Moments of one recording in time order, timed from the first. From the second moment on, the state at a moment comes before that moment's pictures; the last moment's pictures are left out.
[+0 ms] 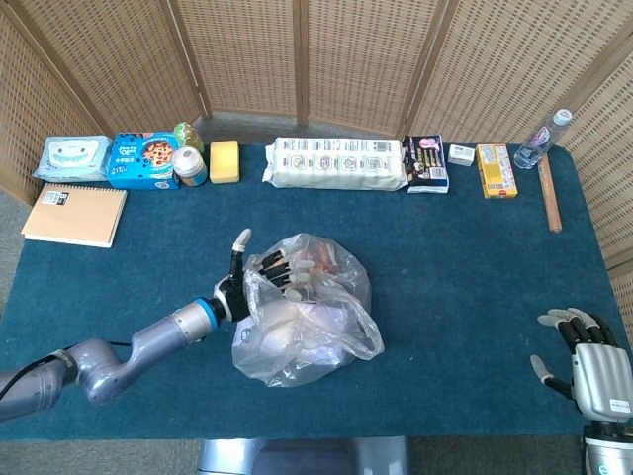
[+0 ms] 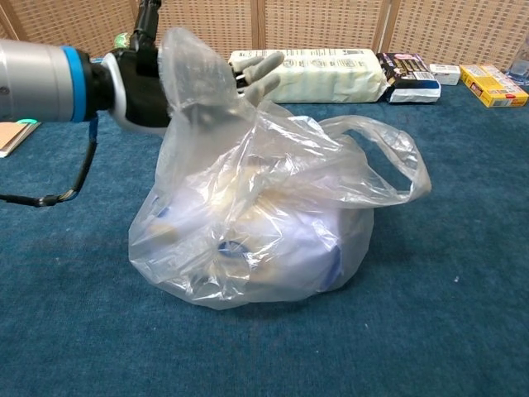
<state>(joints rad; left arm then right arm) -0.88 -1.34 -0.27 -1.64 1.42 0.52 -2.19 -0.01 -1.15 0.07 -1.70 -1.53 1.59 -0.07</state>
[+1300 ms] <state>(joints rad) -0.99 -1.10 -0.26 -1.69 1.52 0.72 -2.22 0.16 -1.17 0.12 -1.73 -1.59 1.46 0.09</state>
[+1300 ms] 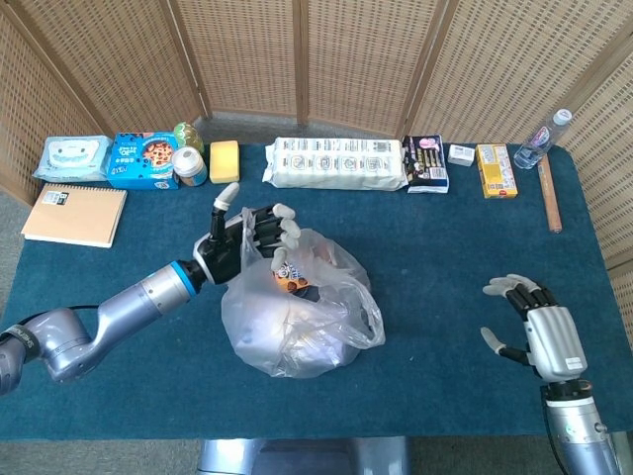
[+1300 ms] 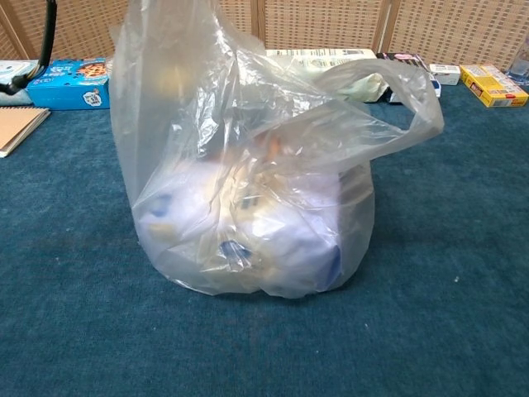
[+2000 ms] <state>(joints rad) -1.05 -1.15 -0.32 -1.66 1.43 0.64 -2.08 0.26 -1.29 0.14 -1.67 -1.62 1.41 0.10</state>
